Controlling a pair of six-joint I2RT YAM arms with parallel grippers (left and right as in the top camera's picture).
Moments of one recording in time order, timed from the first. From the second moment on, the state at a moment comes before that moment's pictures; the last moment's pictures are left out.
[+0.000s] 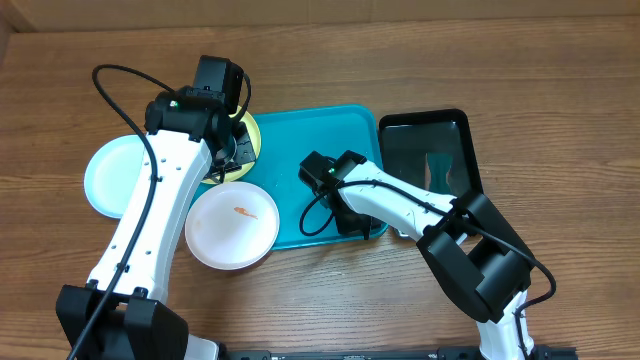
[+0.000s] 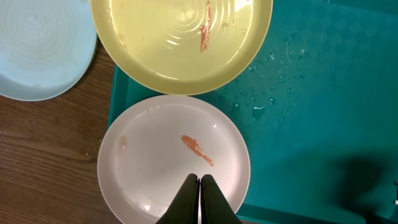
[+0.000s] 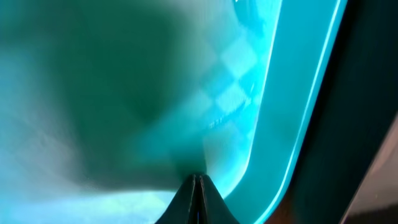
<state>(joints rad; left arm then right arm) -0.18 1.64 1.52 -1.23 -0.15 -0.50 0.78 2.08 1.43 -1.08 0.25 0.62</state>
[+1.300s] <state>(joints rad) -0.18 1.64 1.52 -1.22 -0.15 -0.50 0.73 2.10 1.80 -1.32 0.12 0.60</state>
